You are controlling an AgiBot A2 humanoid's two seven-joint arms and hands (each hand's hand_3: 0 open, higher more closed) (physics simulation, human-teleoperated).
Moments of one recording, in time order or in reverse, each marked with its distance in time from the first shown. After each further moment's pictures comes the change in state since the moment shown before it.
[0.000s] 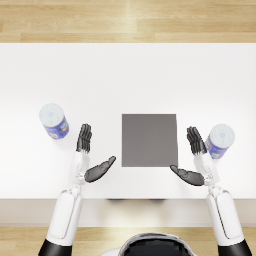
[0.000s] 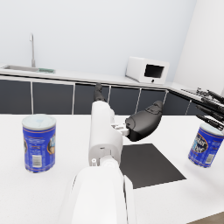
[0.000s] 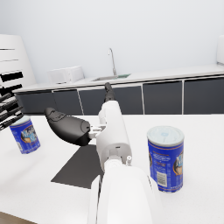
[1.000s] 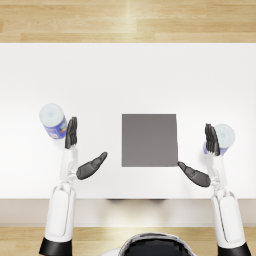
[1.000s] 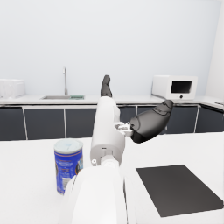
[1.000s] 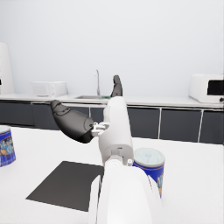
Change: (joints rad) left arm 0.053 0.045 -0.133 -0.014 0.177 -0.097 -0.097; right arm -0.006 -0.029 -0.095 0.101 0.177 -0.096 0.097
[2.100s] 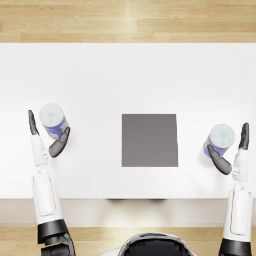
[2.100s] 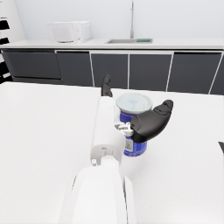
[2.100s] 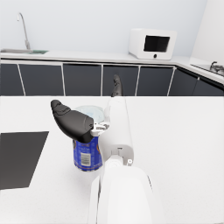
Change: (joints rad) left arm 0.163 0.044 -0.222 0.581 0.247 -0.004 -0.004; right arm -0.006 -0.054 -0.235 -0.346 0.202 -0.004 0.004
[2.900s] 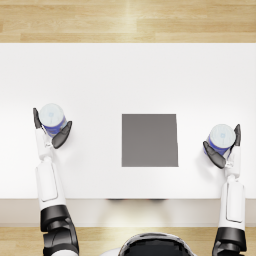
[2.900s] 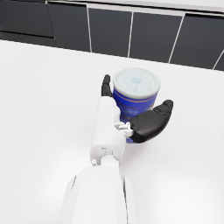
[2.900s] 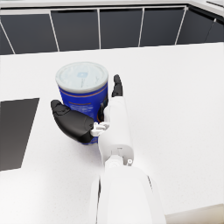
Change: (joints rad) left arm 0.181 0.034 0.026 0.395 0.000 0.000 0.000; right arm 0.124 -0.046 0.049 -0.399 0.000 0.000 0.000
